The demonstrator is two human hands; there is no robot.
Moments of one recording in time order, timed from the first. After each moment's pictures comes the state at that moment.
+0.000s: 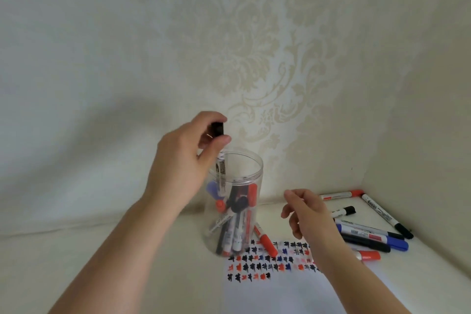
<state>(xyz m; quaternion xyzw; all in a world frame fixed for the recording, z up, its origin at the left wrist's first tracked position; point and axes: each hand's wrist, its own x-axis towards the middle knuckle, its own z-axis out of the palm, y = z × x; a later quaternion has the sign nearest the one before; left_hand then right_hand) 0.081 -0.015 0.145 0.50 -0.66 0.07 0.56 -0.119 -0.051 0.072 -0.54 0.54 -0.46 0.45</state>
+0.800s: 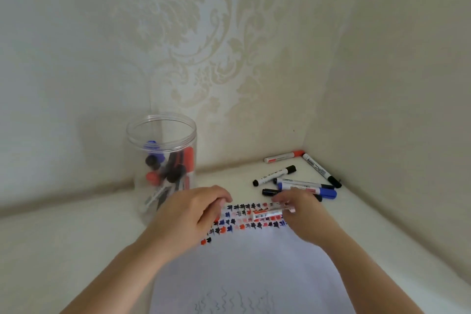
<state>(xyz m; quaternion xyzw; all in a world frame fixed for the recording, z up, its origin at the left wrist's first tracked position) 0.014 -0.021 0.034 0.44 -0.82 -0.10 0.36 -0.222 -0.053 0.026 -0.72 0.66 -0.17 0.14</state>
